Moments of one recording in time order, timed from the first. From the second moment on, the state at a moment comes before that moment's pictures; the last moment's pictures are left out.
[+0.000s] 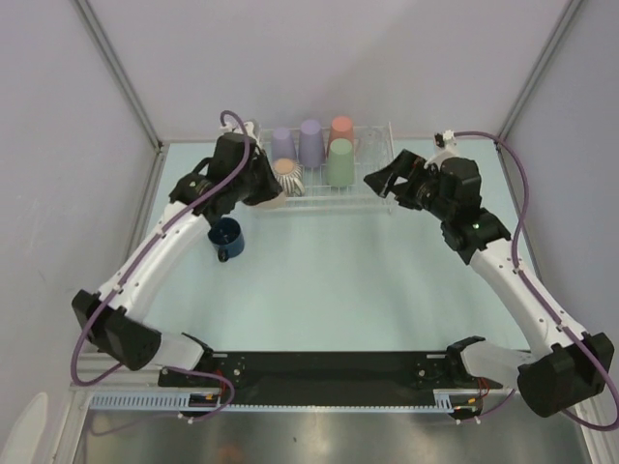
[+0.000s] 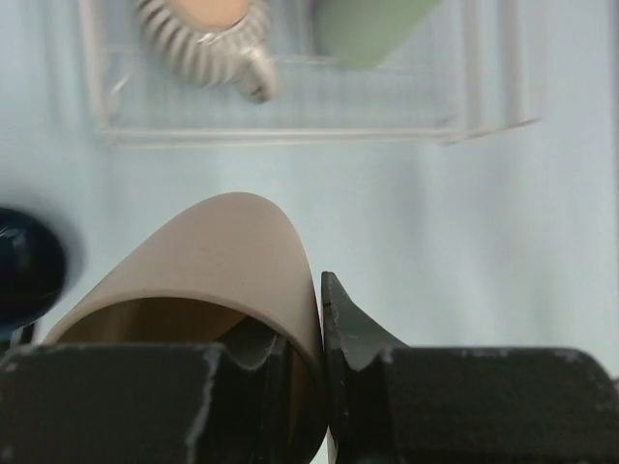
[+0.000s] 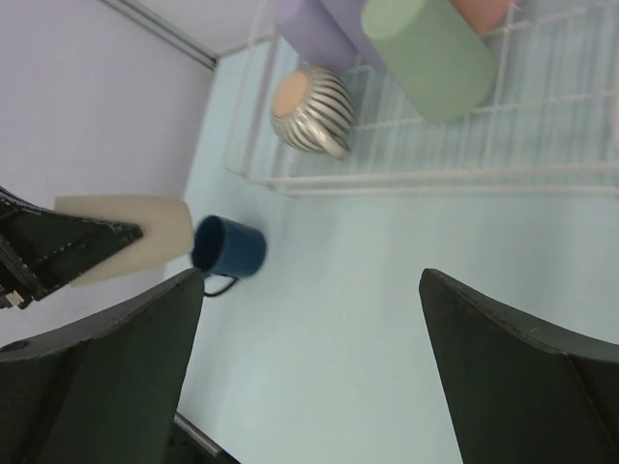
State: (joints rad) left arm -0.51 1.38 1.49 -0.71 -0.06 -0.59; right arm 0.34 1.15 1.09 -0.16 -0.22 0.71
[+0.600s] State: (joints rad) left arm -0.52 1.48 1.22 -0.97 -0.24 -0.49; right arm 0.40 1.09 0.95 -0.38 -0.04 0.55
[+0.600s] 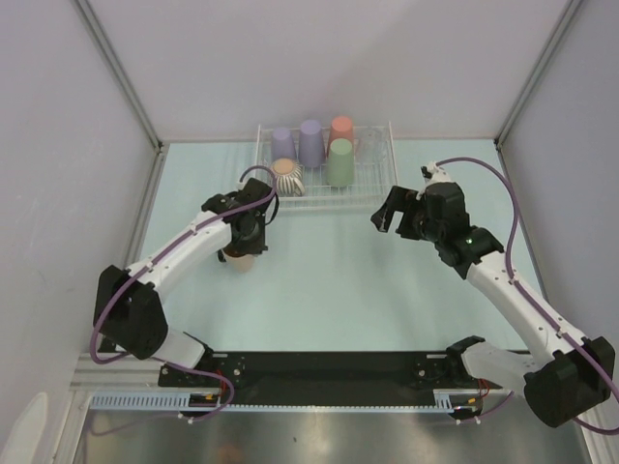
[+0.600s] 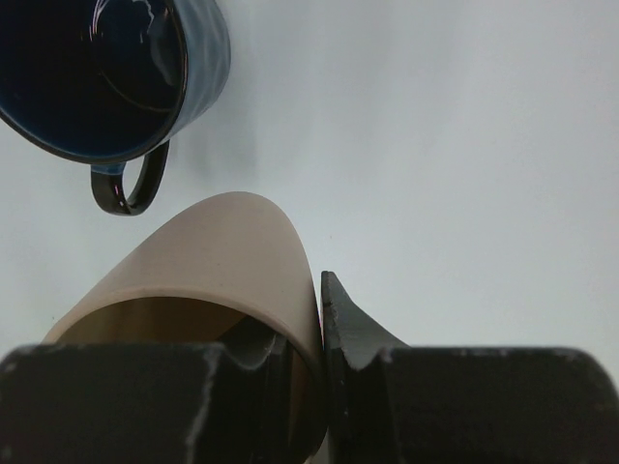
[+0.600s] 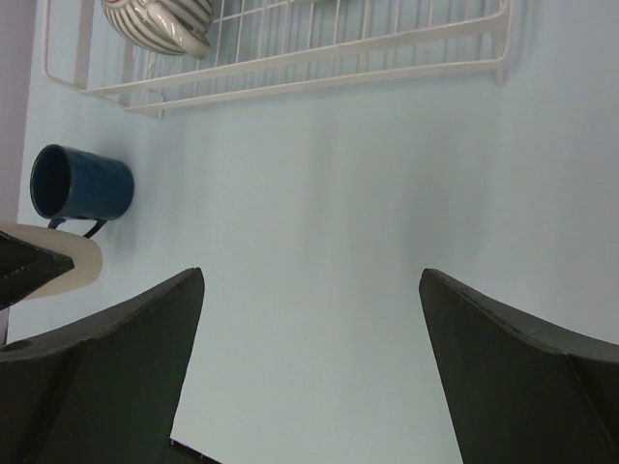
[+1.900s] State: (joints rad) left arm -0.52 1.75 1.28 -0.64 -0.15 -0.47; right arm 0.42 1.09 0.91 -0.39 -0.04 0.54
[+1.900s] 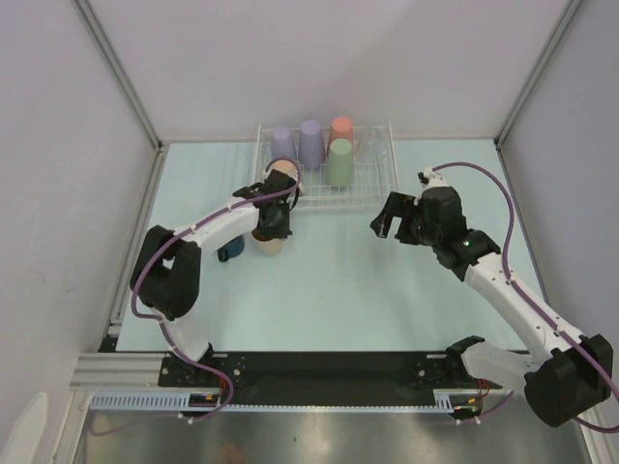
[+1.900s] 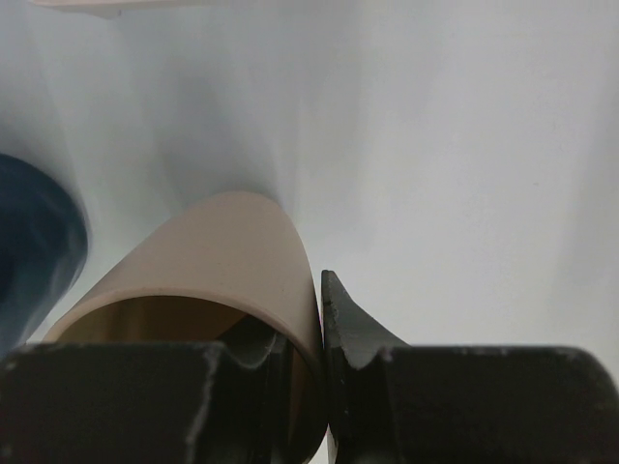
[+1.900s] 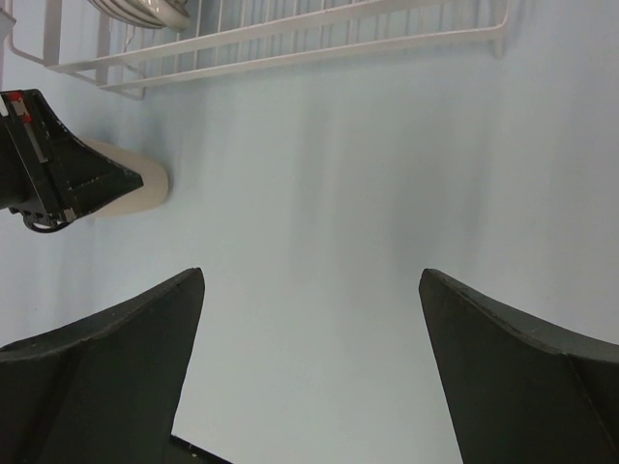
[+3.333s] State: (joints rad) left arm -0.53 1.37 1.44 -0.67 -0.25 -0.45; right arm 0.42 1.12 0.92 -0.40 0.01 0.53
